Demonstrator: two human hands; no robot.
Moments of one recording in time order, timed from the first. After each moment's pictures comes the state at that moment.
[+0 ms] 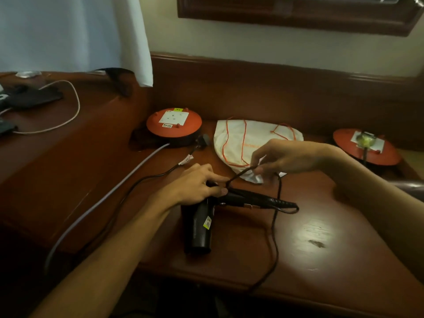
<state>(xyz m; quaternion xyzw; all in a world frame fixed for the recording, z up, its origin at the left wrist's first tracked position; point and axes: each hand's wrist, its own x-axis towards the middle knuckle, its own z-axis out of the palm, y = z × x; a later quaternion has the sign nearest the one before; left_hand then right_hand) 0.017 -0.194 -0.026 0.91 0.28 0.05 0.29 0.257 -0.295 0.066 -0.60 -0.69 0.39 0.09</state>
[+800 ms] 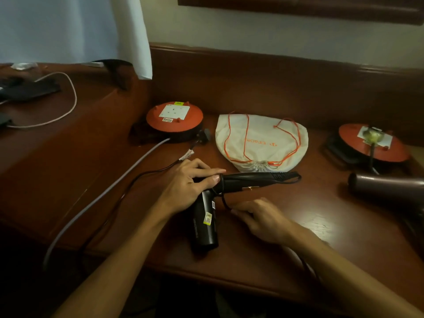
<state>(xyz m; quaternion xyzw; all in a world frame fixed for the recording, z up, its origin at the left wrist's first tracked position) 0.000 -0.204 -0.057 0.82 0.29 0.31 0.38 0.189 -0.347 -0.068 -0.62 -0.74 0.15 0.21</state>
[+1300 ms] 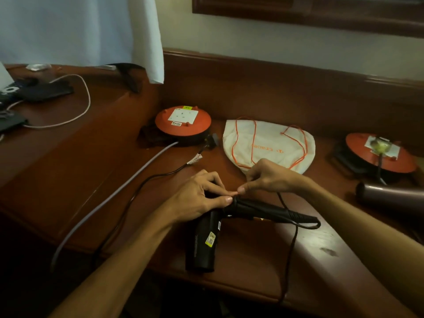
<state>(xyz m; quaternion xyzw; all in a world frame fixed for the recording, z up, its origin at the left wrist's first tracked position) -0.011 -0.212 -0.047 0.86 0.23 0.22 0.40 0.233 -0.267 -0.008 -0.60 -0.71 0.32 0.19</state>
